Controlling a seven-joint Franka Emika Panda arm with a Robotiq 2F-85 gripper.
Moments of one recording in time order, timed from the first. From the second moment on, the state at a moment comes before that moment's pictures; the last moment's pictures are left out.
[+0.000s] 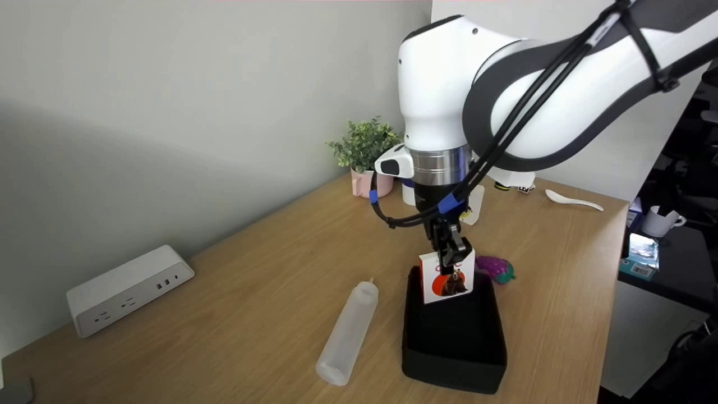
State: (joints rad) arm 0.11 0.56 0.18 -1.71 -0.13 2.12 -0.56
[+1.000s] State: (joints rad) arm 0.07 0.57 0.18 -1.71 -0.05 2.22 -0.56
